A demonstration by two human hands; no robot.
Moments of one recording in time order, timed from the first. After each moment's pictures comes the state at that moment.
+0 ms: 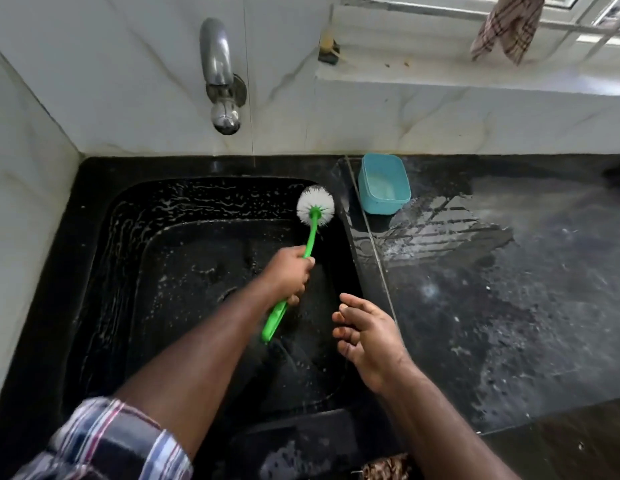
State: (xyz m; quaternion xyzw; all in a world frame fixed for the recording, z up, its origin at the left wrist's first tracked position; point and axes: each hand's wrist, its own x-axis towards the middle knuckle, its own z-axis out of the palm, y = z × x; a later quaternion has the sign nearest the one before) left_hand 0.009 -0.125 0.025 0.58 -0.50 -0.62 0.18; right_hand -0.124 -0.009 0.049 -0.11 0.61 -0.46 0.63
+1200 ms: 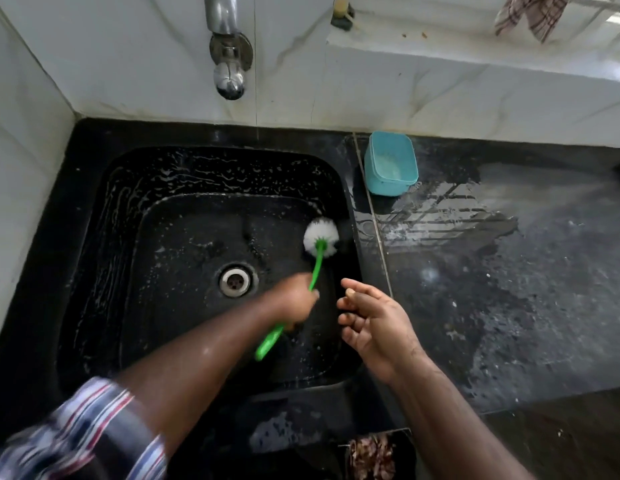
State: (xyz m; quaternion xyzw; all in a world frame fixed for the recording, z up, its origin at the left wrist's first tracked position) left_hand 0.002 -0.080 -0.020 0.56 -0.66 -0.49 -0.03; right_hand -0.136 0.007 0.059 -0.13 0.59 -0.45 0.66
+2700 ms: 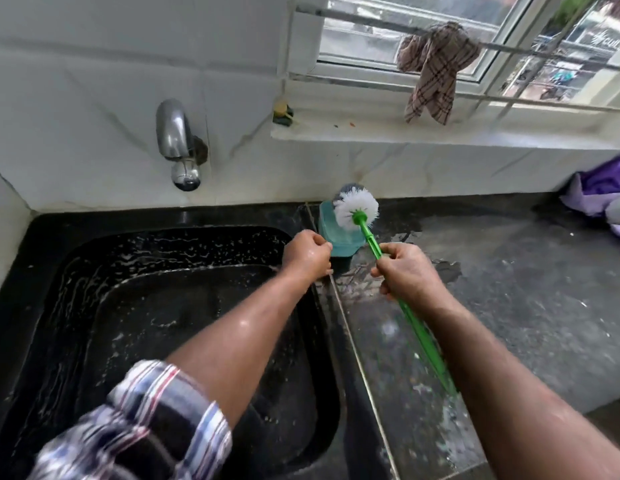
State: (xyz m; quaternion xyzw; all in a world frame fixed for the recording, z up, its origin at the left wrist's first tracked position) left_hand -0.098 -0.190 0.093 0.59 -0.47 -0.58 0.30; right_hand -0.236 -0.106 0.154 -0.44 0.80 -0.26 0.30
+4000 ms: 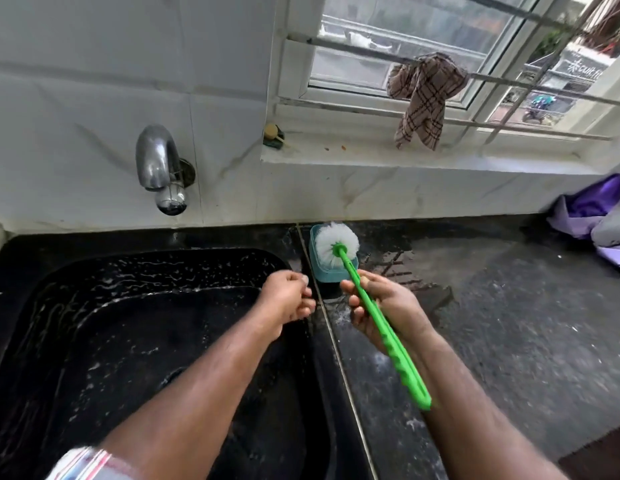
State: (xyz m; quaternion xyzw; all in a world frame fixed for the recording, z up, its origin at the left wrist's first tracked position) left_hand -0.083 -0.186 0.077 0.55 -0.36 -0.69 0.30; right_hand -0.225 -0.111 0.145 -0.12 0.55 -0.54 0.62
